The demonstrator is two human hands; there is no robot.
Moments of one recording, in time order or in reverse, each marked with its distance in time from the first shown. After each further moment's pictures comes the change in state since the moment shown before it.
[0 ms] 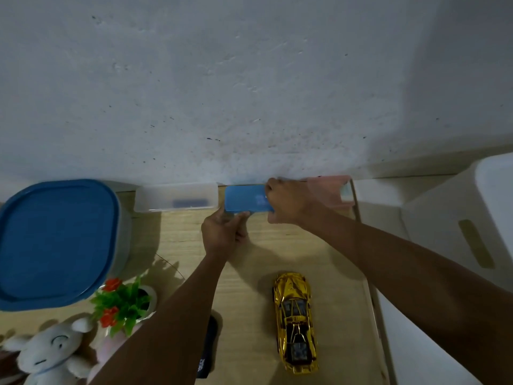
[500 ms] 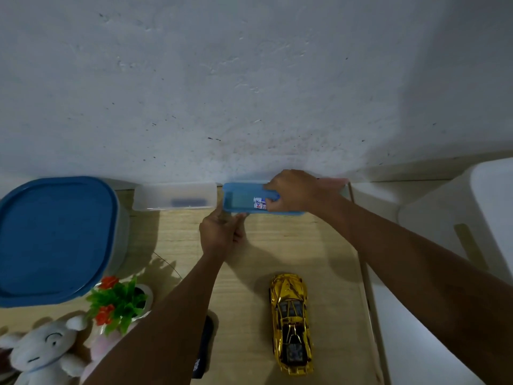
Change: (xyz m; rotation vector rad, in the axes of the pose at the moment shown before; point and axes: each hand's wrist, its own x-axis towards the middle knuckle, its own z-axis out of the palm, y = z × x) left_hand 0.004 -0.007 0.003 0.050 0.007 -0.007; right_hand 0.005 0.029 -0.009 0.252 0.010 -0.036
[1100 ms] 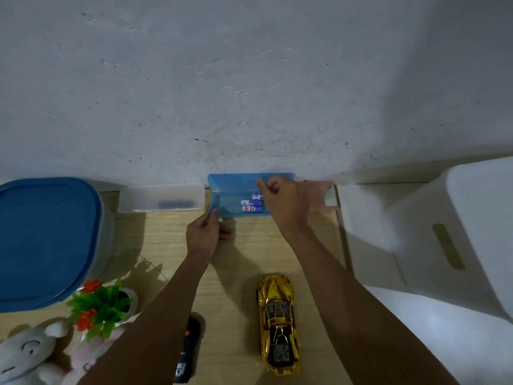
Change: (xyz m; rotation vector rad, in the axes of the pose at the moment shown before) left_hand -0.002 0.002 0.005 -0.310 0.018 -0.212; right_hand -0.015 -0.021 0.045 0.587 0.686 0.575
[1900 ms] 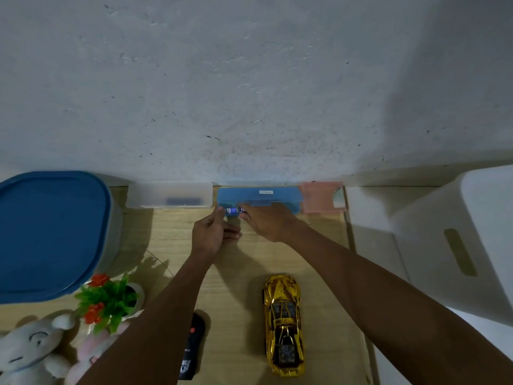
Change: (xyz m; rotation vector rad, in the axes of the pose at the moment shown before) left_hand -0.003 0.003 -0.005 0.025 -0.084 -0.043; right_hand -0.012 -0.001 0.024 -0.399 -0.616 -0.601
